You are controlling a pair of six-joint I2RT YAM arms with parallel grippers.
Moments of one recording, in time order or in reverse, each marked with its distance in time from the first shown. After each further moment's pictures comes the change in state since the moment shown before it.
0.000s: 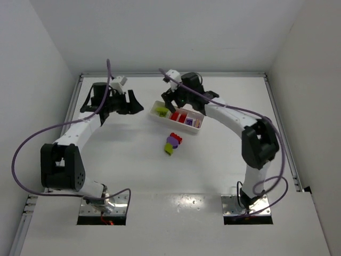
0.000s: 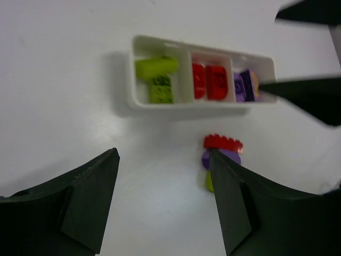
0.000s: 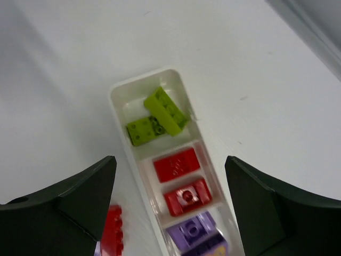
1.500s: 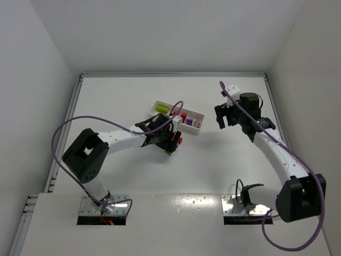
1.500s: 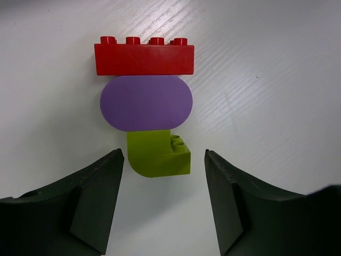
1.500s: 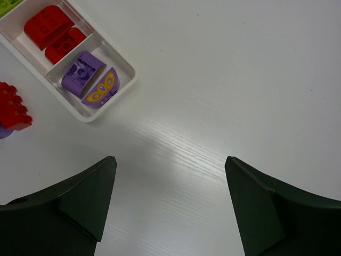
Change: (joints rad) left arm -0.716 0.161 -0.098 -0.103 -0.484 0.009; right arm -0.406 -0.749 -0.652 -0.124 0.060 -0.027
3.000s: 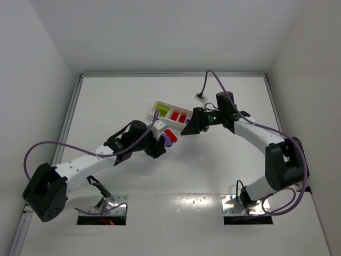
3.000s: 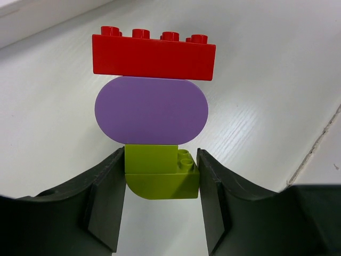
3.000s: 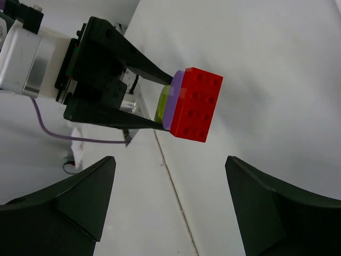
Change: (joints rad) left arm 0.069 -0.486 -0.346 0.171 0.179 0.183; right arm 0.146 0.304 0.039 0.181 -0.916 0.534
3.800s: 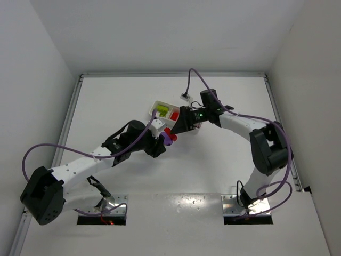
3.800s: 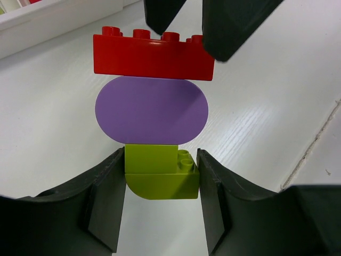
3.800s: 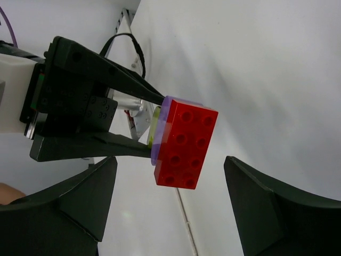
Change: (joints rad) left arm 0.000 -0.040 -0.003 0.002 -0.009 -0.024; right arm 0.099 0.224 0.158 0.028 -0.023 0.061
